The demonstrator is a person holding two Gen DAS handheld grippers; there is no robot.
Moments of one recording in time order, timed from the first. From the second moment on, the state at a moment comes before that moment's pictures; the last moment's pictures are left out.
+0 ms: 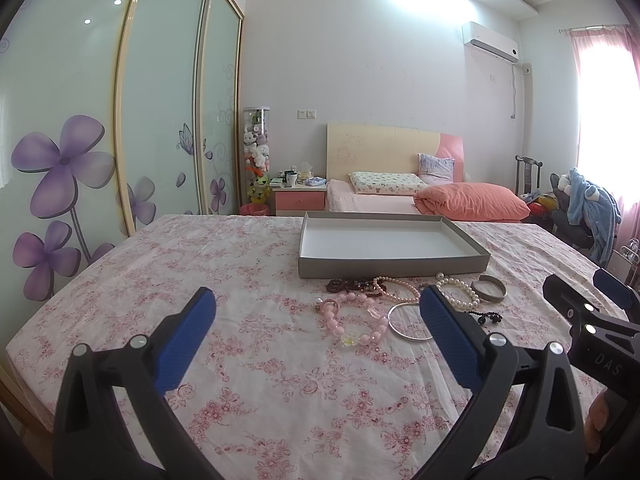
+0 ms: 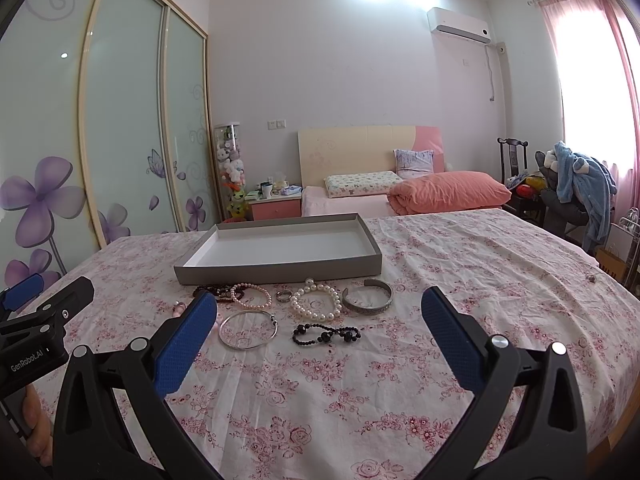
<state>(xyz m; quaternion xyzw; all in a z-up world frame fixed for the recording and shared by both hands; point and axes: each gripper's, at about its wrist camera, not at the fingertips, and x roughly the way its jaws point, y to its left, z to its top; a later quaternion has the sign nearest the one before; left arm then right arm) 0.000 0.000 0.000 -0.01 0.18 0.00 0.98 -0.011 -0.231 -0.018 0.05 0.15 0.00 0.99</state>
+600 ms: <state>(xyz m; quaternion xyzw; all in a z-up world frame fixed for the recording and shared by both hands) 0.000 0.000 0.000 -0.01 0.18 0.00 0.98 -0.010 -0.232 -0.017 0.05 0.16 0.00 0.99</state>
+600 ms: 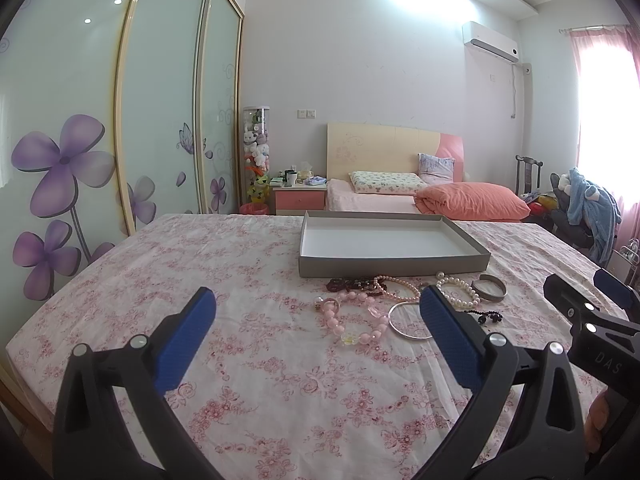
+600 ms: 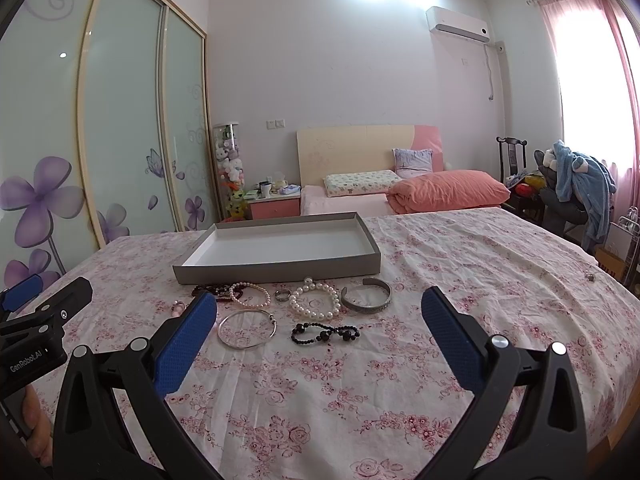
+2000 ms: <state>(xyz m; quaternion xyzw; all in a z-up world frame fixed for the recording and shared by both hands) 0.117 0.016 -0.047 -0.02 0.40 -0.05 0.91 0.122 -0.253 -0.079 0.03 0.44 0.06 0.89</state>
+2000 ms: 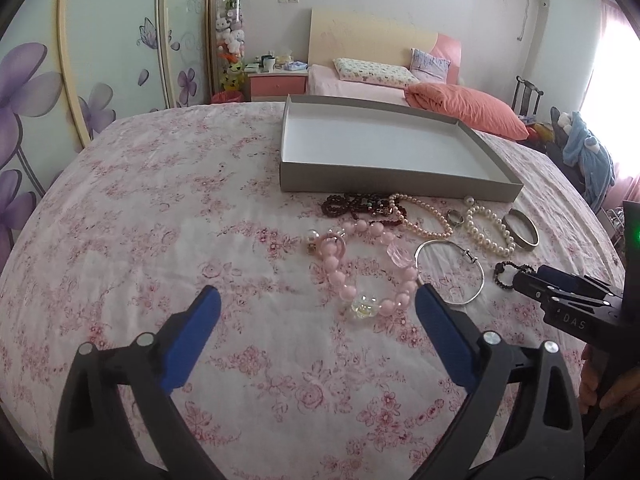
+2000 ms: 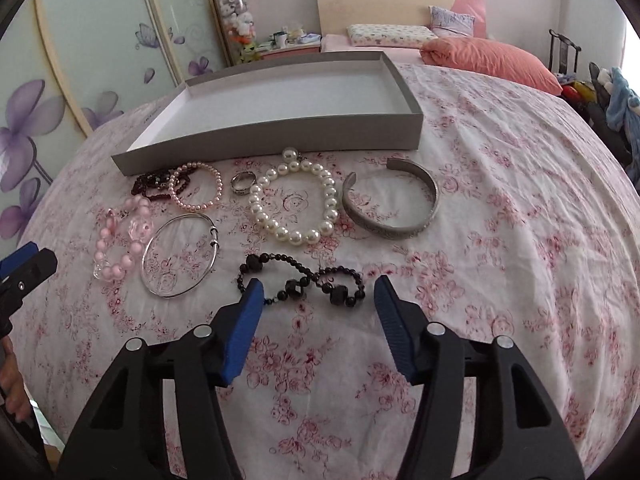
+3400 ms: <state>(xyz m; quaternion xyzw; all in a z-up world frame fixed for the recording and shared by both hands) 0.170 -0.010 -0.078 0.00 0.48 -0.04 0.88 0.118 -0.255 -0.077 0.02 0.42 0.06 0.90</state>
